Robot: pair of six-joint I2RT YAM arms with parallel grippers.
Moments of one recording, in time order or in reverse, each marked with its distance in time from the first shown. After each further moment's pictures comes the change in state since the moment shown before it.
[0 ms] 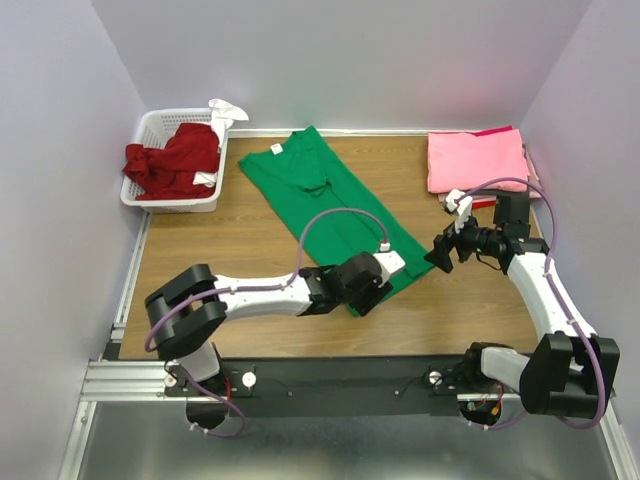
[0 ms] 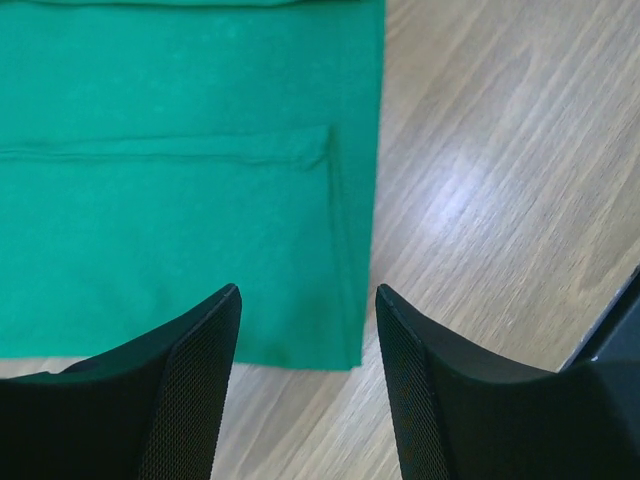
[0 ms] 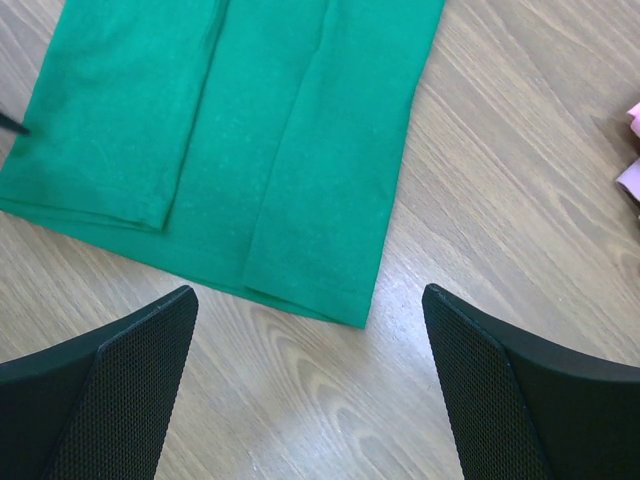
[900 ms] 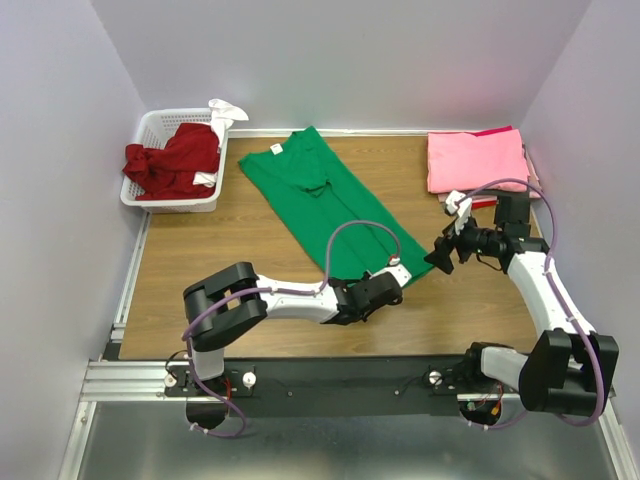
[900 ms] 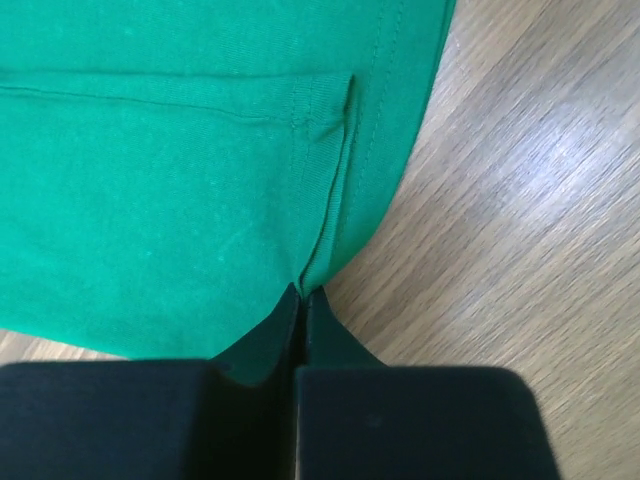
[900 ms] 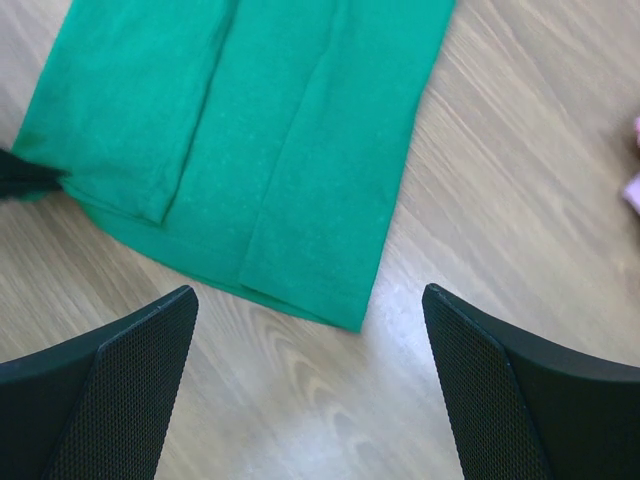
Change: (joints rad) left arm -0.103 0.228 0.112 -0.110 -0.259 -0.082; right arm -0.013 0.010 -0.001 -0.003 -0.019 -0.021
